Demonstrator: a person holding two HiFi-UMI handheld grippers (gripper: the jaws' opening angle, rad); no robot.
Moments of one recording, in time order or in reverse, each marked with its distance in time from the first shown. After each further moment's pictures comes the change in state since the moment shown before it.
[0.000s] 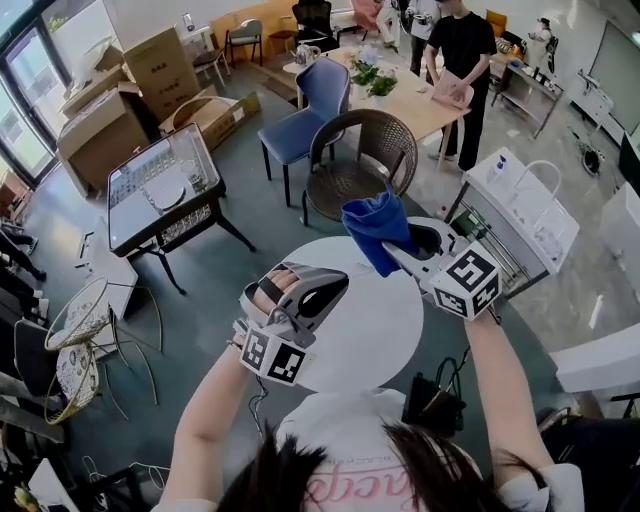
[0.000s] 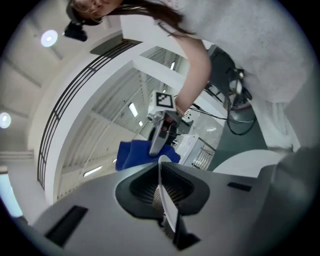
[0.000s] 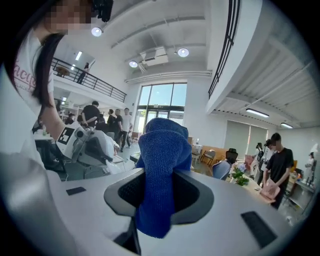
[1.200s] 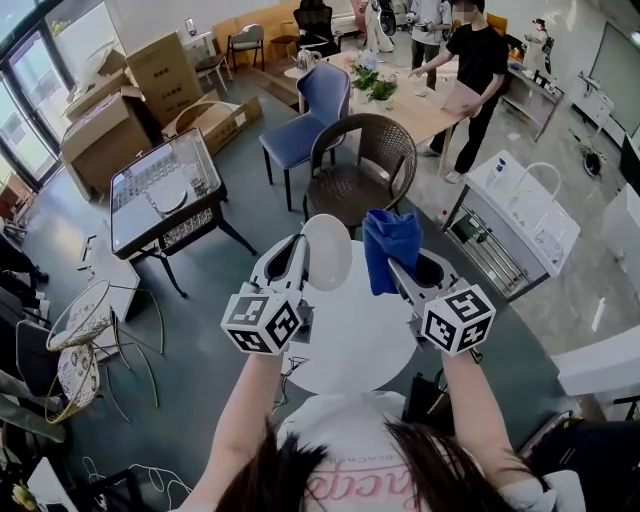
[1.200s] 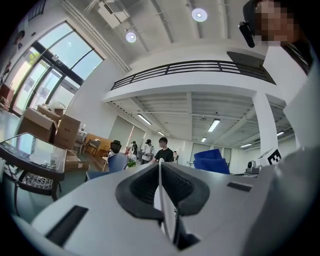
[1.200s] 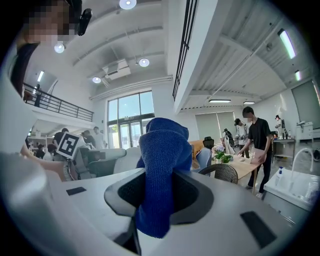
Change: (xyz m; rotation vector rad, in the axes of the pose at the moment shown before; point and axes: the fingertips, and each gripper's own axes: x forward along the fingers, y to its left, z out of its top) left arm -0.013 0.073 -0.078 -1.239 0.023 0.459; right arm -0.031 0.009 -0.029 0.350 -0.096 -0.255
